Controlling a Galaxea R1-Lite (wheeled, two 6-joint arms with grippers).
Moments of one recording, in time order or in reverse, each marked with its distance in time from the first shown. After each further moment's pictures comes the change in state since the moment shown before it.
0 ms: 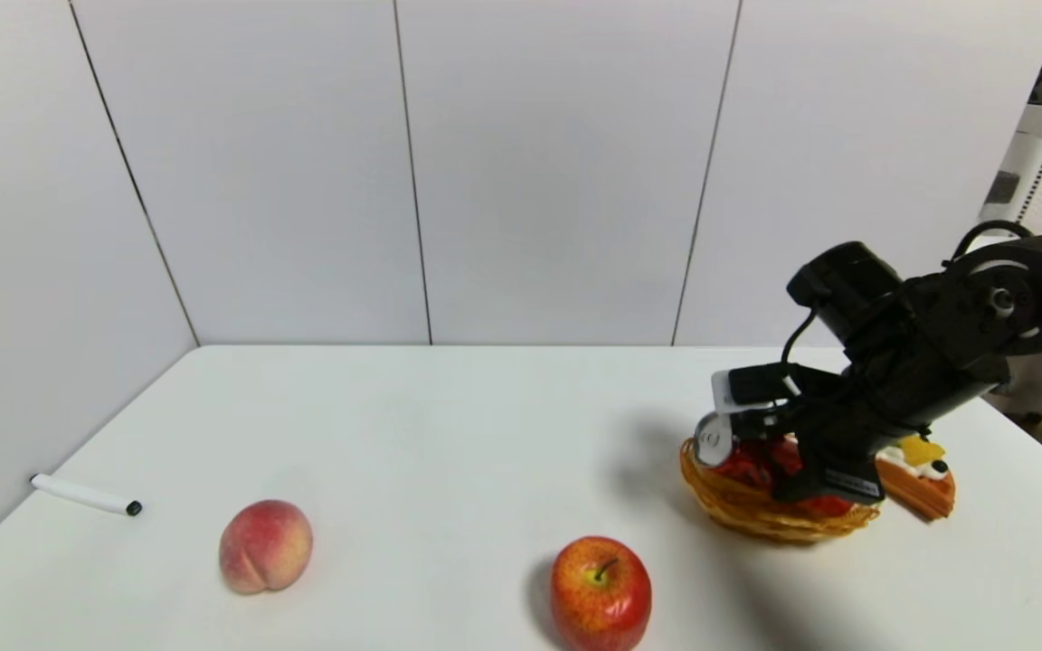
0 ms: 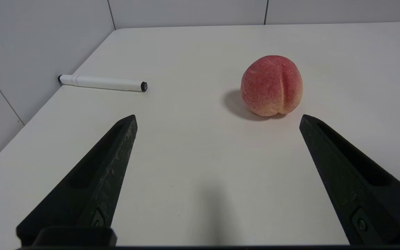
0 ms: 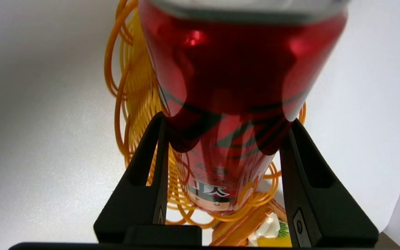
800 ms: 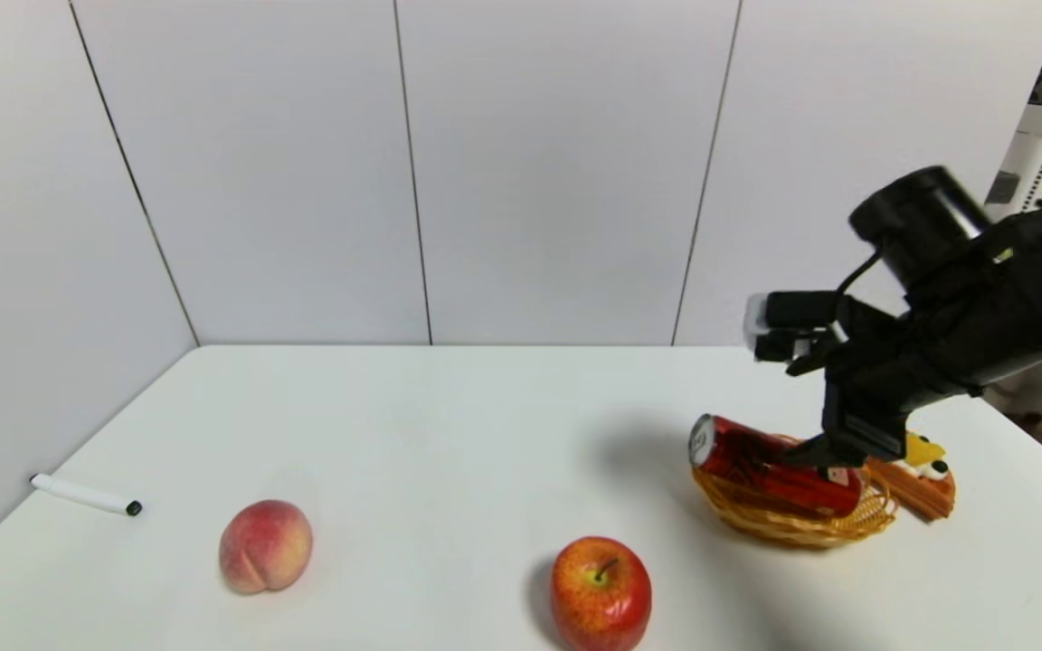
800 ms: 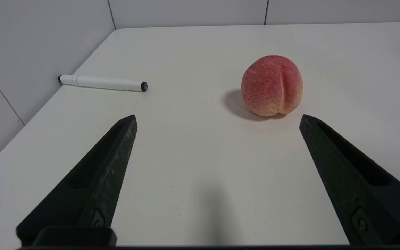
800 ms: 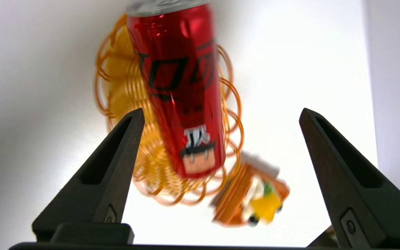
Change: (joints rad) left arm 0.000 0.000 0.000 0.000 0.000 0.000; right arm -0.006 -0.187 -0.046 0.008 -0.012 0.274
